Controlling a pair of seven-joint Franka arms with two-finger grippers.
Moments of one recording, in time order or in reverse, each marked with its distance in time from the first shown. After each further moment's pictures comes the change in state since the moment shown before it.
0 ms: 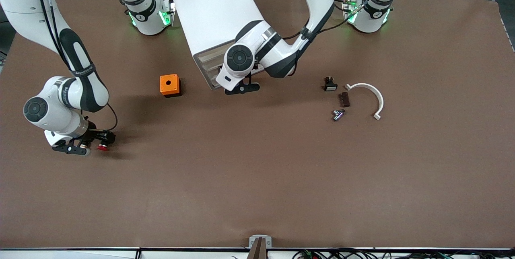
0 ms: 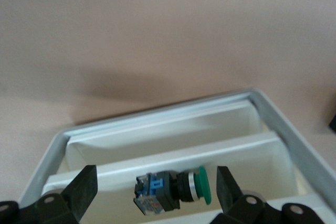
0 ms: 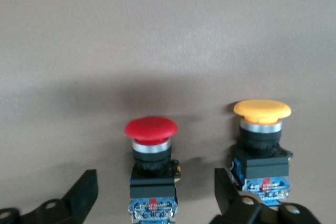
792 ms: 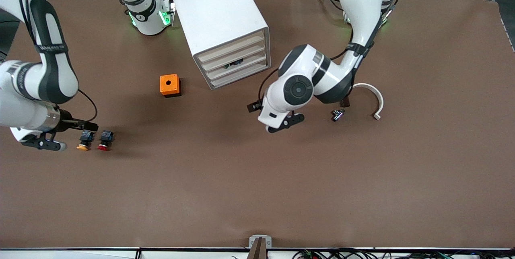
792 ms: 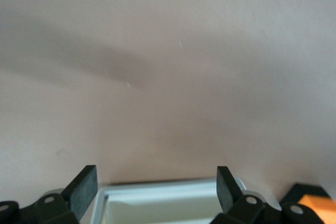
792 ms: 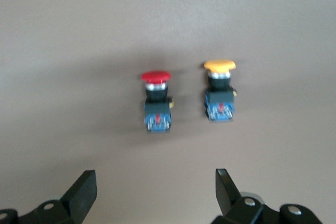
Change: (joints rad) left arm 0.243 -0.059 0.008 0.003 0.070 0.000 0.000; right arm 0.000 -0.215 -0.001 0.126 0.000 -0.499 0.000
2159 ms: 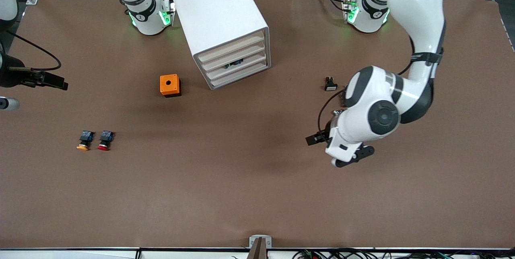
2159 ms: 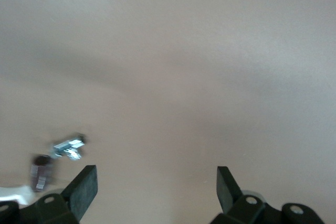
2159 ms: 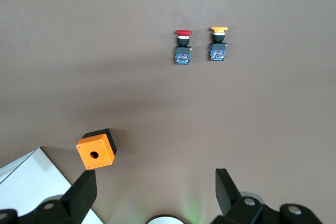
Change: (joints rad) left arm 0.287 -0.077 0.001 0.000 0.153 -0.061 0.307; right arm 0.060 -0.220 0.024 0.276 0.000 -0.534 0.003
